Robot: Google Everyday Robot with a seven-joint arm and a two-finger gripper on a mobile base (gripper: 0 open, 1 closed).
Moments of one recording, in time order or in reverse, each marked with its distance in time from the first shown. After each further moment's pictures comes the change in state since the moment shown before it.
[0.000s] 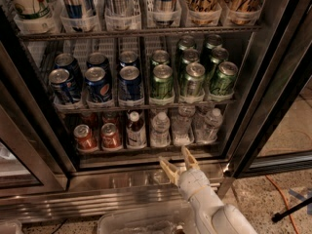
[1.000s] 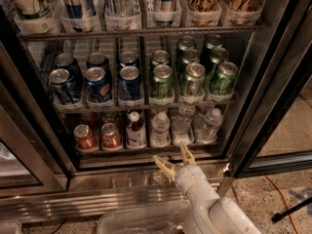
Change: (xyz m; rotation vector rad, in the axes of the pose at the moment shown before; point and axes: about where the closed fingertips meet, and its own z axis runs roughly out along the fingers) arm 0.000 0.003 0.018 -0.030 0.008 -0.022
